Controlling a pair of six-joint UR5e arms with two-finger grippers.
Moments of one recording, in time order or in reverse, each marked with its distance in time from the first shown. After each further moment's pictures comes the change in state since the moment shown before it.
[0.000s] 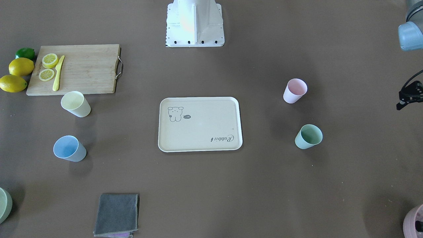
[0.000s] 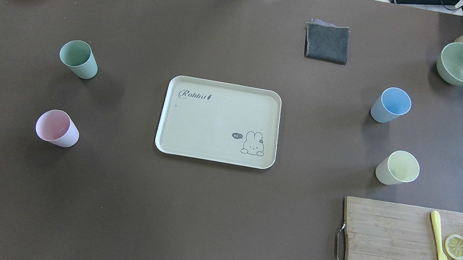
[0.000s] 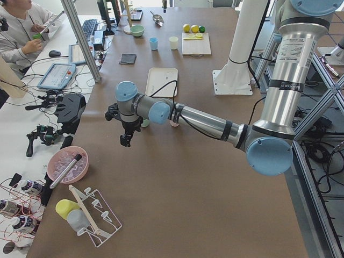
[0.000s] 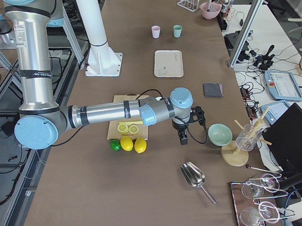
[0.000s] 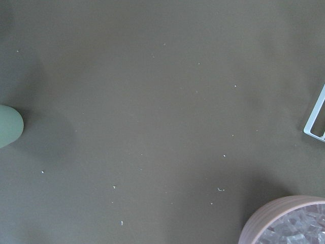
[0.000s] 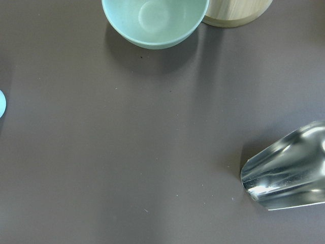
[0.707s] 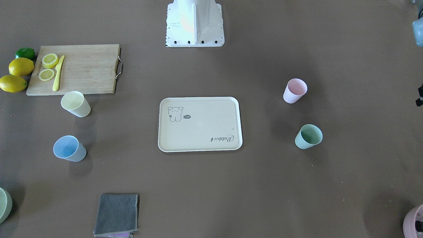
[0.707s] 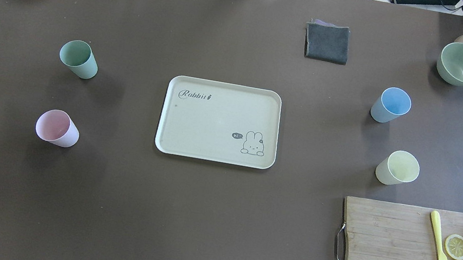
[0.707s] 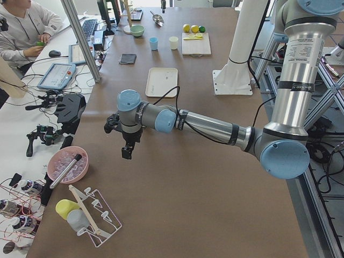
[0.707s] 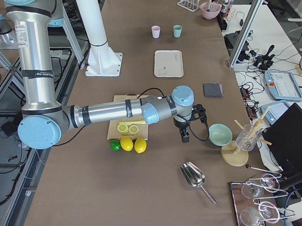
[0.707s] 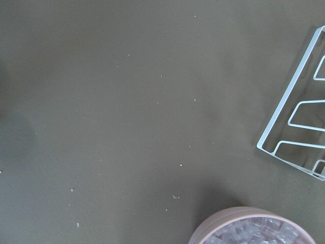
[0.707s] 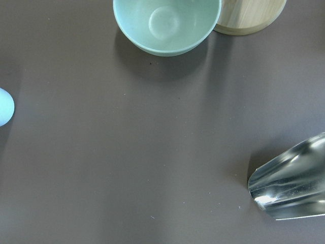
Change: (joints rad) left arm -0.065 0.075 -0.023 -0.004 0.005 -0.051; right arm -0.010 0.011 0.000 0.001 0.001 -0.004
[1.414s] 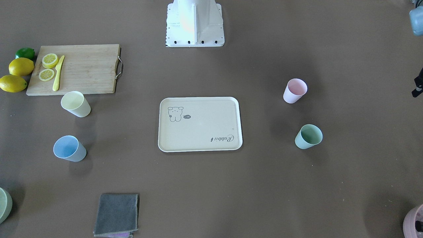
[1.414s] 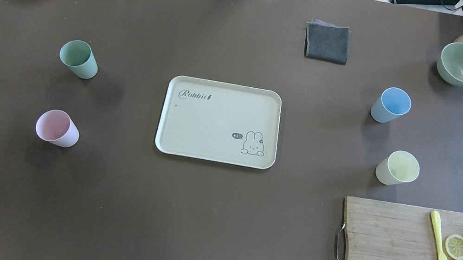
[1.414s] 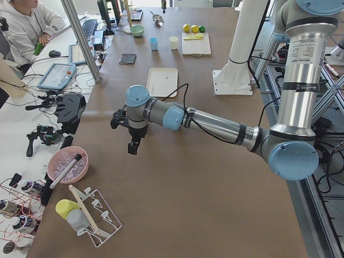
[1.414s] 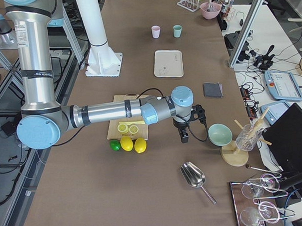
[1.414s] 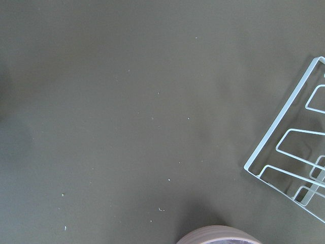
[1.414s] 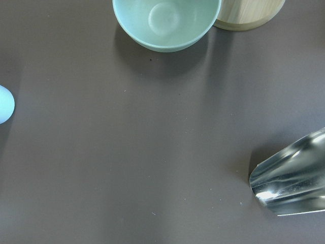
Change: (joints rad) left arm 0.012 0.036 -0.079 -0.003 -0.005 -0.023; right arm -0.003 -0.009 0.006 0.001 0.005 0.007
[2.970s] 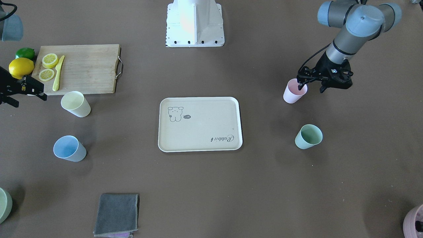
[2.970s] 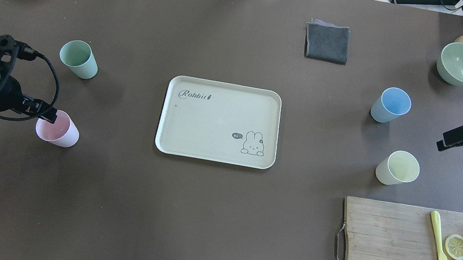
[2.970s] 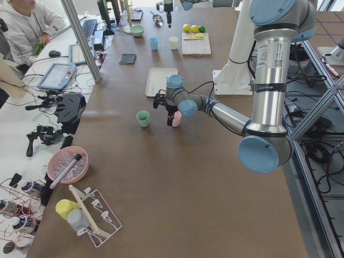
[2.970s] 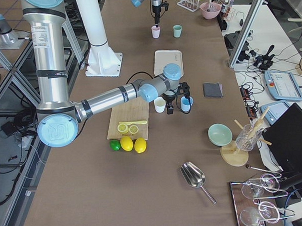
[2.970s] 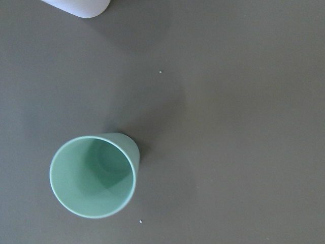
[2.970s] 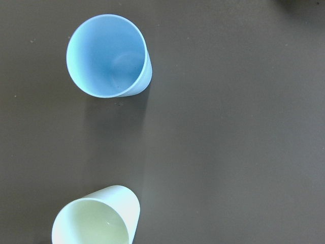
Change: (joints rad) left arm 0.671 0.051 -0.136 -0.326 0.247 -0.816; right arm -0.308 0.008 0.181 0.001 0.004 0.377
